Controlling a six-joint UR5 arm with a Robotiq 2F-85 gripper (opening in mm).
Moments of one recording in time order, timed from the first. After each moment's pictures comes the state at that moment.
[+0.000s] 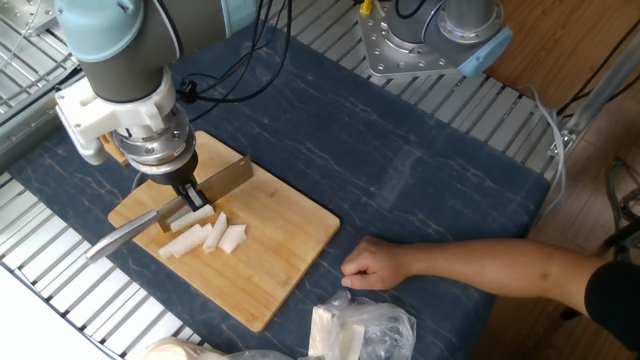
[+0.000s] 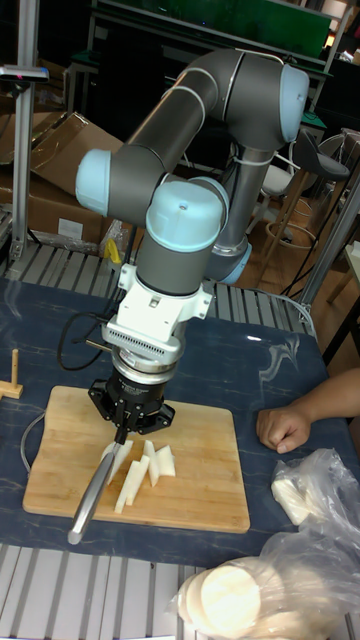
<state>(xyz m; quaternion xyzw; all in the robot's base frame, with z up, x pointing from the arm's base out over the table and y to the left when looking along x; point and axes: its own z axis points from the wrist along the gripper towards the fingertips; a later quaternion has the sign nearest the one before) 0.641 -0.044 0.056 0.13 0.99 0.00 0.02</state>
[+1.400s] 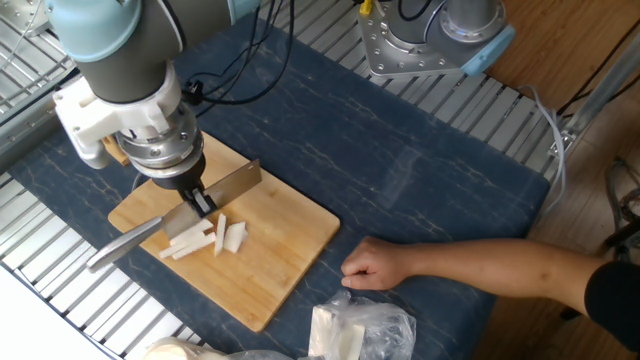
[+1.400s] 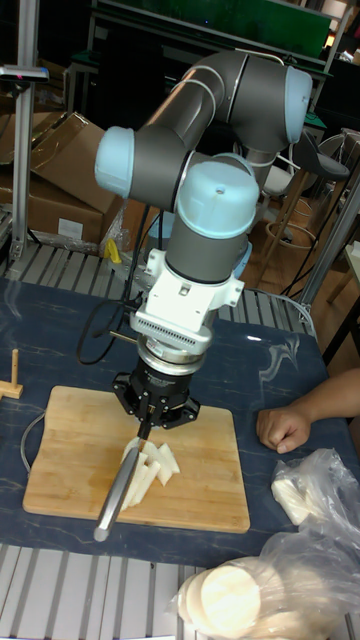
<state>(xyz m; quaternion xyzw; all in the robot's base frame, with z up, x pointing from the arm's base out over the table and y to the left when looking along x) 0.629 -0.010 0.091 0.14 0.99 0.00 -0.01</state>
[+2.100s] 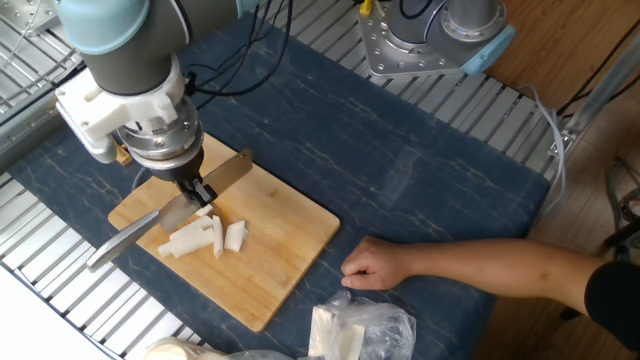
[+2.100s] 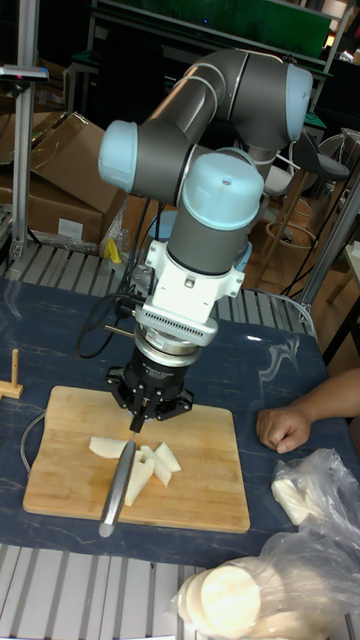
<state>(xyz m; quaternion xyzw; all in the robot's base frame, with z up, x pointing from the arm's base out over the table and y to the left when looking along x) 0.621 -0.033 0.098 0.08 1.00 -0.03 -0.01</state>
